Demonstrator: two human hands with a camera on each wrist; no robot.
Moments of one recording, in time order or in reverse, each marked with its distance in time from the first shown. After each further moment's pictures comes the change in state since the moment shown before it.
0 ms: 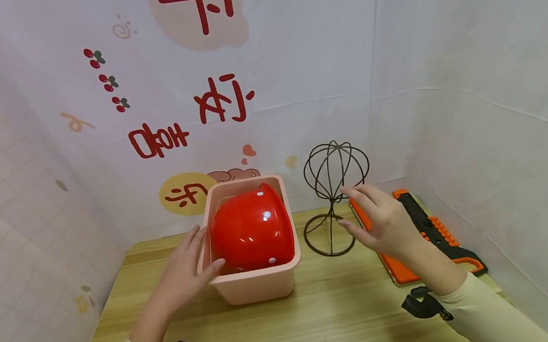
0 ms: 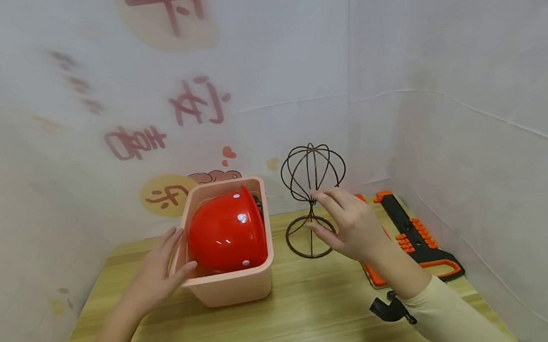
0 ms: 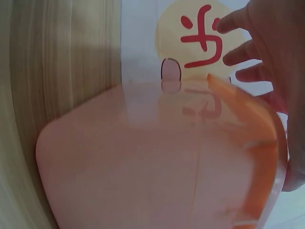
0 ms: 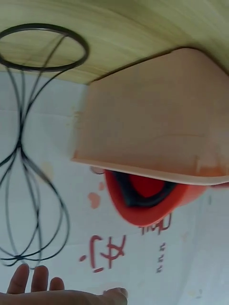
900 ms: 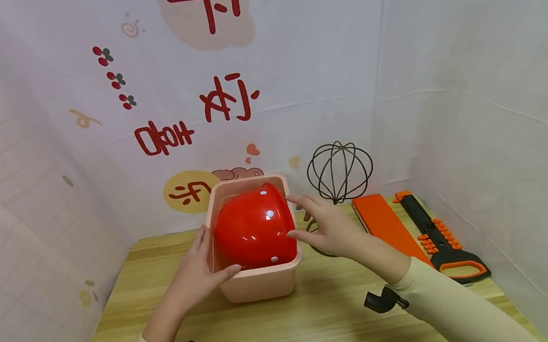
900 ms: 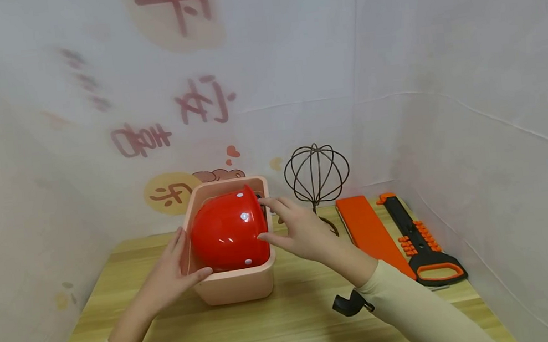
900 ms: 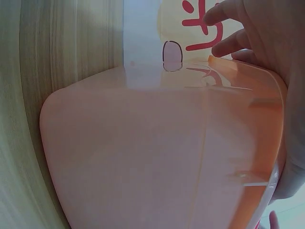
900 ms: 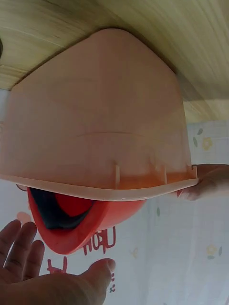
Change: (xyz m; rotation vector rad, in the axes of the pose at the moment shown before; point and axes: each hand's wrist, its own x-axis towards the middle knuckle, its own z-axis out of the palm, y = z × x) left_hand -0.004 0.018 0.011 -0.091 -0.059 -0.139; right_hand 0.041 -0.044 0.072 0.409 -0.419 0.301
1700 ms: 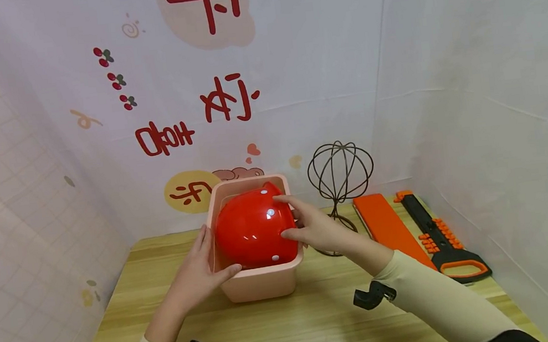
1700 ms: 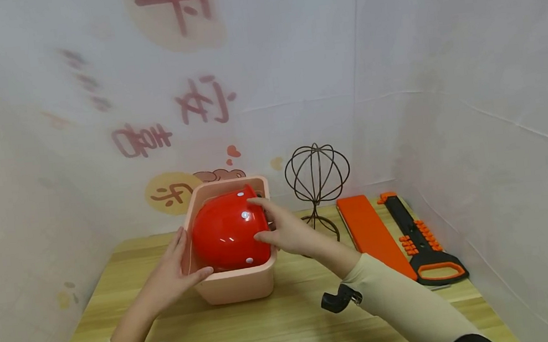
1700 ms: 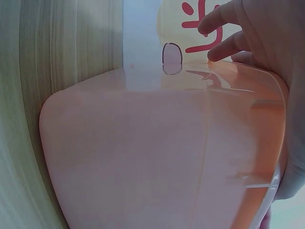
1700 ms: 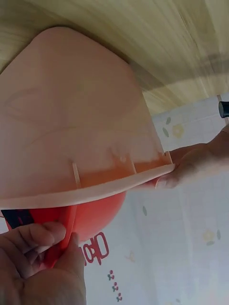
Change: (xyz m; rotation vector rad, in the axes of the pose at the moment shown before) left_hand 0.000 0.000 0.000 -0.043 -0.023 -0.030; right_hand 0.022 -0.003 0.021 0.682 -0.245 0.358
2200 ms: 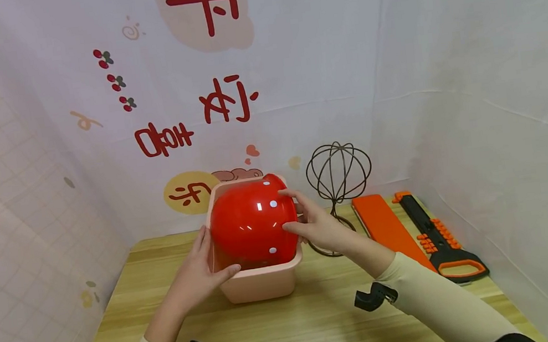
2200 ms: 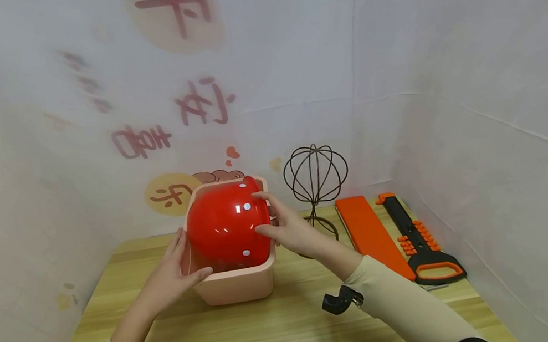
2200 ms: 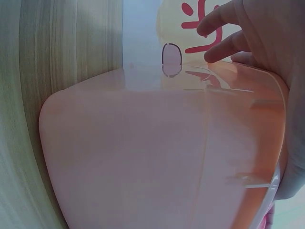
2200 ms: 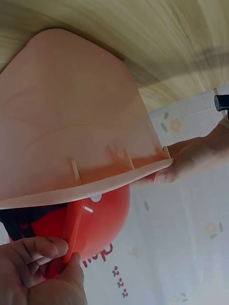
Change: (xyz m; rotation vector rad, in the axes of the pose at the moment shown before) left_hand -0.002 0.000 0.001 -0.007 0.001 0.010; right_hand -0.007 0.004 -0.005 0.073 0.071 -0.043
